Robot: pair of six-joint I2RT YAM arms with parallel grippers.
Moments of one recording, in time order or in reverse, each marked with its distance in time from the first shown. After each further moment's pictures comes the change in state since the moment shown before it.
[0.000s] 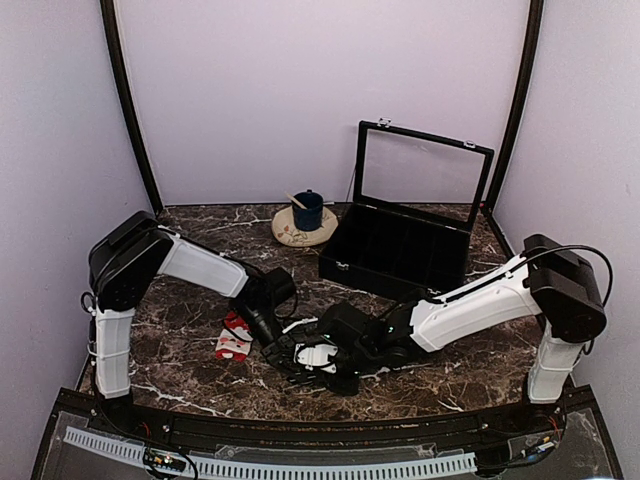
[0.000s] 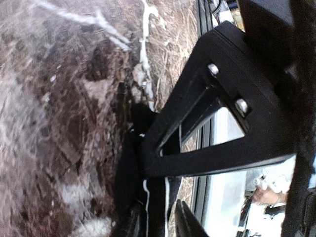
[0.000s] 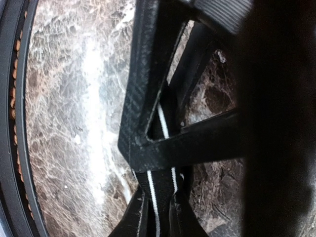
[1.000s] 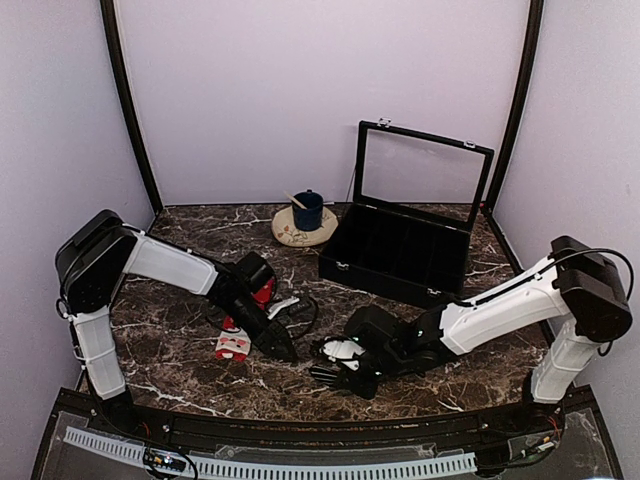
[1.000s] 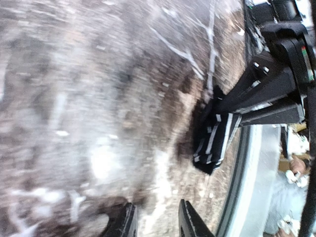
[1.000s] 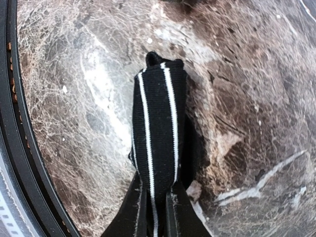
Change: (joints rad) left arm 0.080 -0.184 -0.185 0.270 -0.178 -0.240; right arm -0.029 -0.145 -0.184 0.062 0.008 0.301
